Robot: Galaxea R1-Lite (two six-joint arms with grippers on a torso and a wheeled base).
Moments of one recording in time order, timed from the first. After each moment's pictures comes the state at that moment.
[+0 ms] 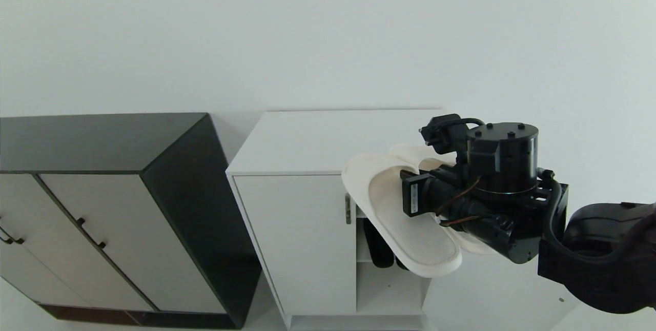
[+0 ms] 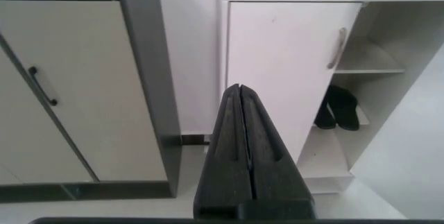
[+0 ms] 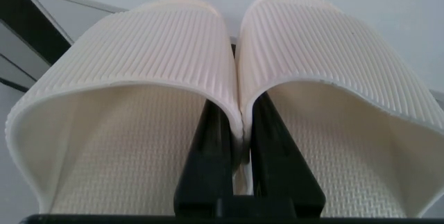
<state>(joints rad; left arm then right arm) 0.00 0.00 0.00 0.00 0.00 -0.01 0.77 1.76 -0.94 -0.61 -0.38 0.11</state>
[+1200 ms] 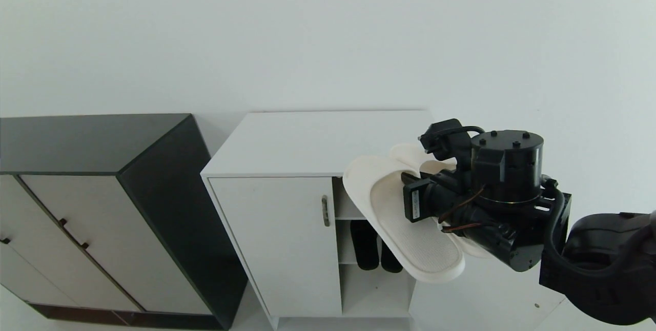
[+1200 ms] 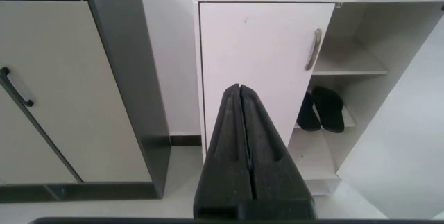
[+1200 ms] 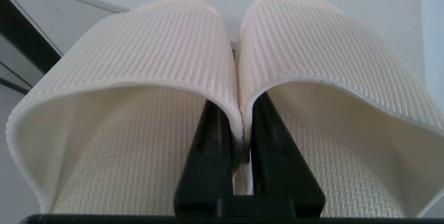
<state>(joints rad) 0.00 0.00 0.00 0.00 0.00 -0.01 0.77 1.77 -0.89 -0.68 -0.38 0.05</state>
